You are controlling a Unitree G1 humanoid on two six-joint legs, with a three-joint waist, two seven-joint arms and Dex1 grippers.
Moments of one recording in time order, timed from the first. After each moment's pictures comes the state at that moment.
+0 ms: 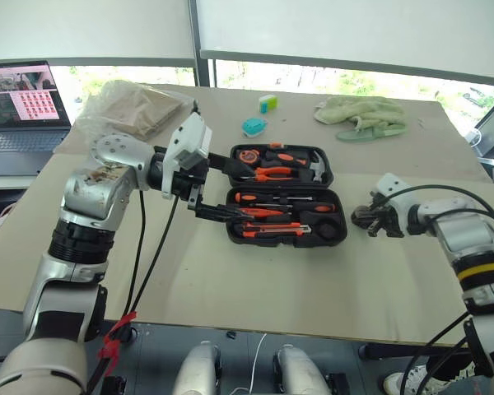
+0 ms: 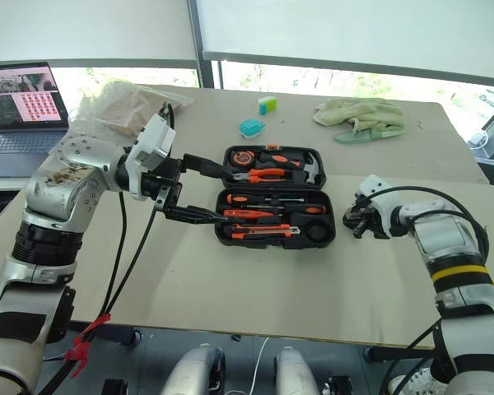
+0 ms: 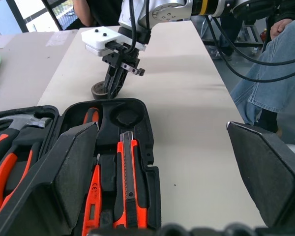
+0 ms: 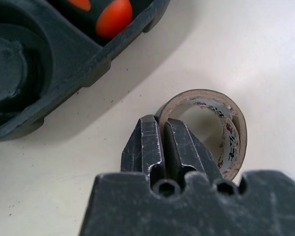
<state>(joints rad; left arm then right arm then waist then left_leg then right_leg) -0.89 0.64 -0.14 0.05 -0.43 0.50 -1.44 -0.66 -0.85 0.19 0.45 0.10 0.49 0.98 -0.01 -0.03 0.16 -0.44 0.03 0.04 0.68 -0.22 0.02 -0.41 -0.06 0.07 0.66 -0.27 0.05</state>
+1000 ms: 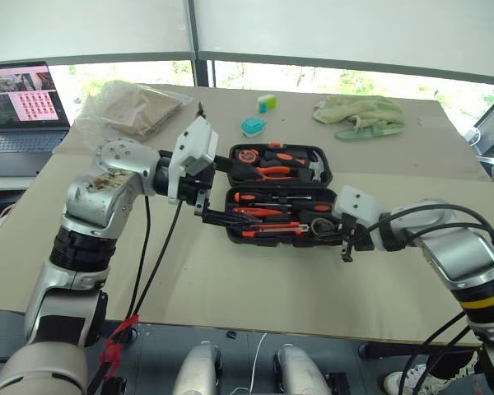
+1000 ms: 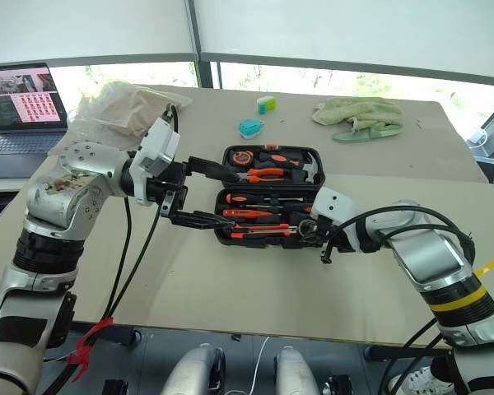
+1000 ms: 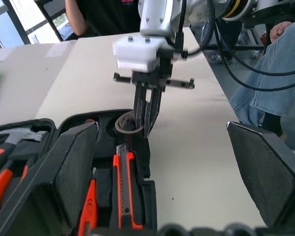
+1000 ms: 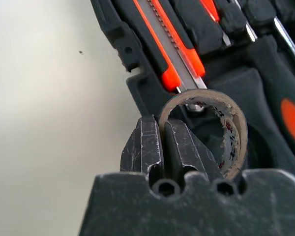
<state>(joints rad) -0.86 0.63 -0.14 -0.05 -0.47 0.52 -1.37 -0.57 -0.89 0.29 -0.16 0.20 0.69 1.03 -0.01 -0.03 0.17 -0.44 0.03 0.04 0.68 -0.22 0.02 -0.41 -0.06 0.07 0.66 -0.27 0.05</state>
